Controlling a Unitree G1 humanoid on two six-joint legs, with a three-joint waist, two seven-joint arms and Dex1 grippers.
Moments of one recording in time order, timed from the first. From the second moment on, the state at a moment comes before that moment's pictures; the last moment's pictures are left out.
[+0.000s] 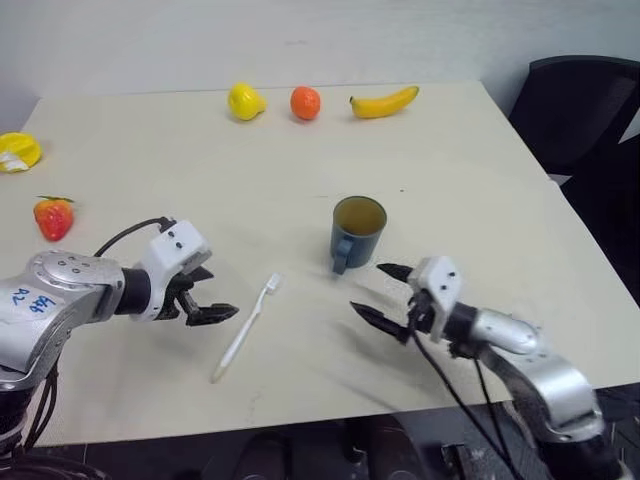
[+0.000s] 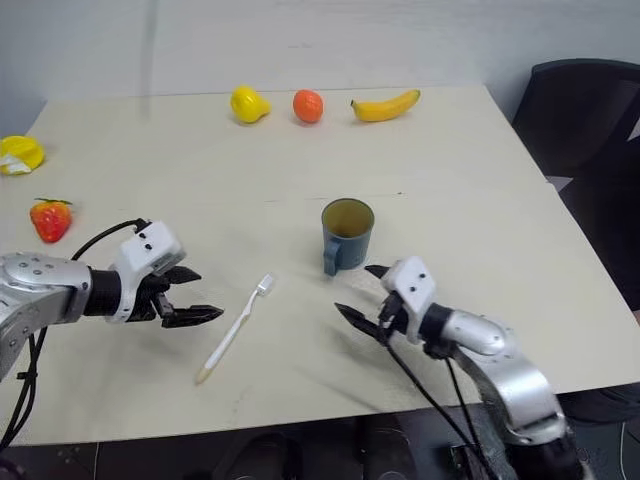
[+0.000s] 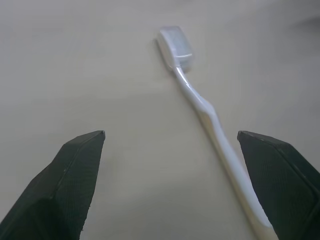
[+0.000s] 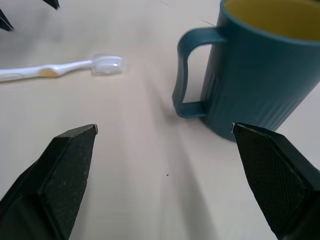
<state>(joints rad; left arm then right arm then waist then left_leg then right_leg) -0.42 1.03 0.09 -0.62 -0.64 1.45 -0.71 -0.10 -0.64 0.00 -0.65 0.49 0.63 0.69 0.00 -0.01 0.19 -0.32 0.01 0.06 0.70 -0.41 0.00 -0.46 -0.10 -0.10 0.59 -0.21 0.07</state>
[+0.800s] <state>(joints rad) -0.61 0.80 -0.26 -0.38 -0.49 1.38 -0.53 -0.11 -0.80 -0.17 -0.84 0.80 0.75 0.71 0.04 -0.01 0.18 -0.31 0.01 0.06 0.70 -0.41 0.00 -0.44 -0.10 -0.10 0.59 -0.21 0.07</state>
